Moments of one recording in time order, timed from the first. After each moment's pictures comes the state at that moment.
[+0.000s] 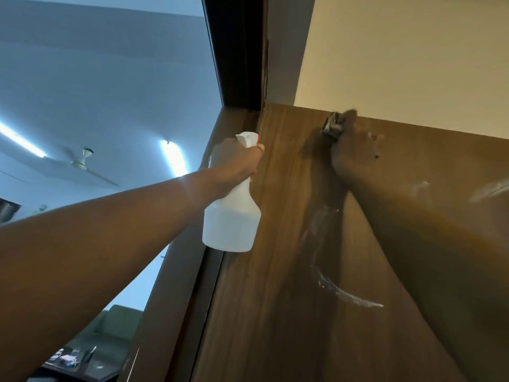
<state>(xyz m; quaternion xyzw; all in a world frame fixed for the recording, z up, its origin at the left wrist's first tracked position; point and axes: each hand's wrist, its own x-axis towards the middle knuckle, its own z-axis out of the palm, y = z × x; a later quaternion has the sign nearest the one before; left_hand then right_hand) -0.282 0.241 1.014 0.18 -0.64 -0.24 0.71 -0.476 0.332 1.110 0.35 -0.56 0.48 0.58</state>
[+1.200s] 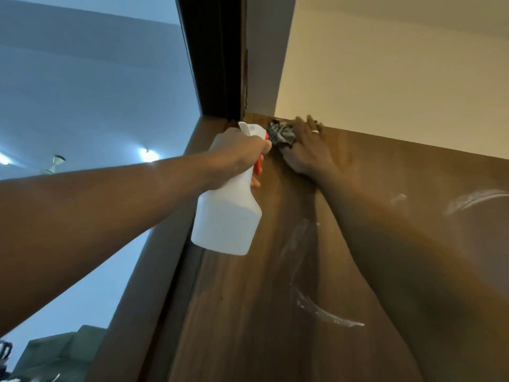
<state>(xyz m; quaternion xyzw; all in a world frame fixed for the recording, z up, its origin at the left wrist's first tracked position) -0.285 0.274 1.042 0.11 -0.72 -0.25 0.64 -0.474 0.310 1.151 0.47 -0.59 0.25 0.61</state>
